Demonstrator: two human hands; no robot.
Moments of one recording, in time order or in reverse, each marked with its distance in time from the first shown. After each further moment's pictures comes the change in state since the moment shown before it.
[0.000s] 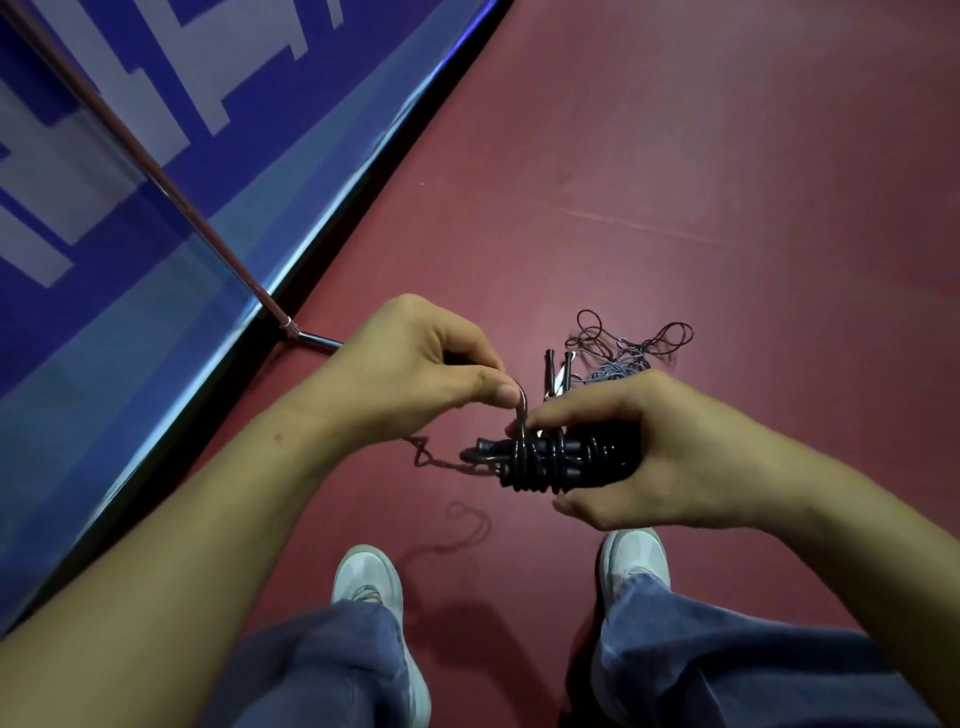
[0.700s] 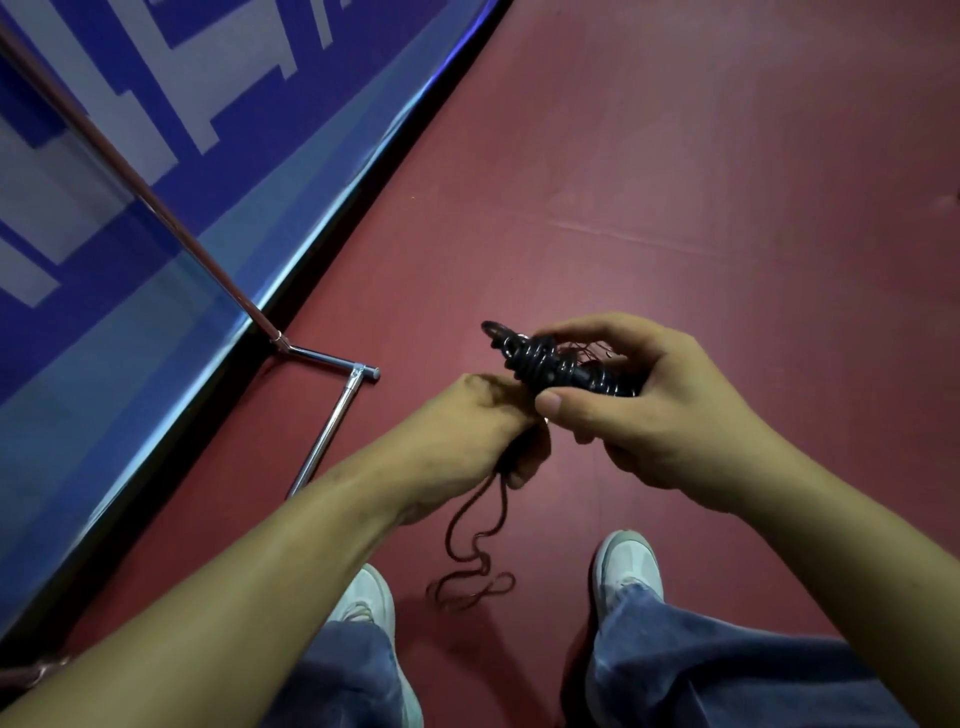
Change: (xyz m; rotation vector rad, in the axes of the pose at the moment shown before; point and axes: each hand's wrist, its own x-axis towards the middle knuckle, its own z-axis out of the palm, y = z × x) left_hand 0.000 0.015 0.053 -0.396 -0.197 -0.182; right_hand 0.005 -0.006 -0.010 0.439 0.382 0.059
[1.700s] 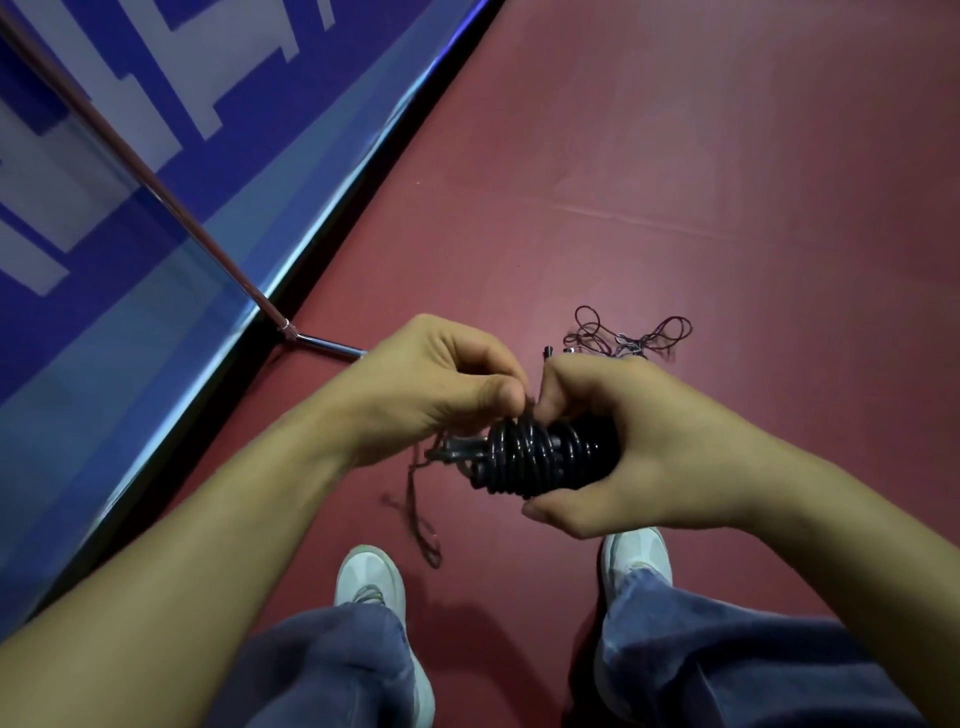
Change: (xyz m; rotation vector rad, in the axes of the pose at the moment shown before) left_hand -0.003 -0.004 -0.042 -0.125 -0.029 0.121; right_hand -0.008 0.004 0.014 -0.423 -0.260 -0.174
